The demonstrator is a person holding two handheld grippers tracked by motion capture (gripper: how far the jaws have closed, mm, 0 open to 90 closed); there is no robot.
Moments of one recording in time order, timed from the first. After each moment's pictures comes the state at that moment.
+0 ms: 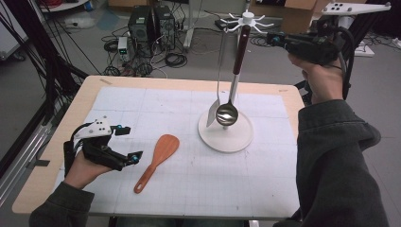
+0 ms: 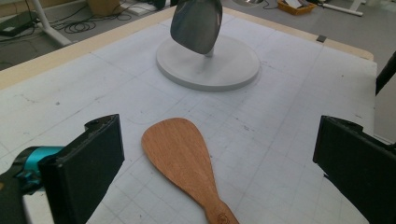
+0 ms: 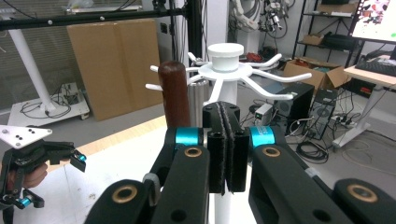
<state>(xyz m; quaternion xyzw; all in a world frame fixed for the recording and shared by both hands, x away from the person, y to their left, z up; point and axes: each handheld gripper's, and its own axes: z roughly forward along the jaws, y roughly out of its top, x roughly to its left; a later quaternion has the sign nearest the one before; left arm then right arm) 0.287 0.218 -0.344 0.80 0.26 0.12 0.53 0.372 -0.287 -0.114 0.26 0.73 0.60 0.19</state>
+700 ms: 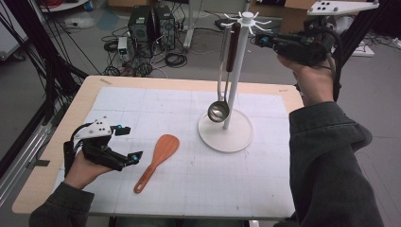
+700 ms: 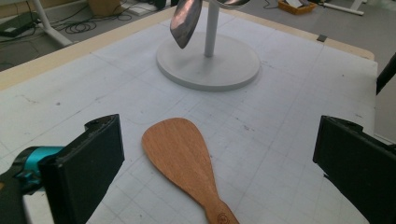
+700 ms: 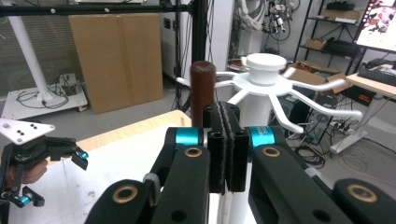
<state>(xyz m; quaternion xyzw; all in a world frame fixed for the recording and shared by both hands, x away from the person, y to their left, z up) 0.286 0.218 -0.344 0.80 0.26 0.13 0.53 0.362 -0.260 -0.109 0.24 0.74 0.59 0.21</state>
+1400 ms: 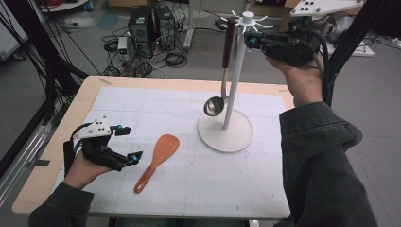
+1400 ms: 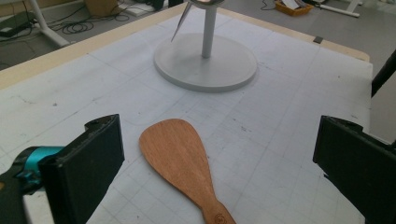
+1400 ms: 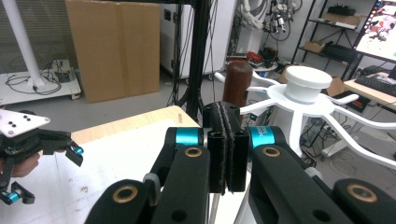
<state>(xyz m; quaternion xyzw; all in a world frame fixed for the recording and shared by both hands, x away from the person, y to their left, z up) 0.286 0.218 -0.343 0.80 0.26 0.12 0.53 0.358 -0.236 -0.106 0.22 0.76 0.57 0.23</state>
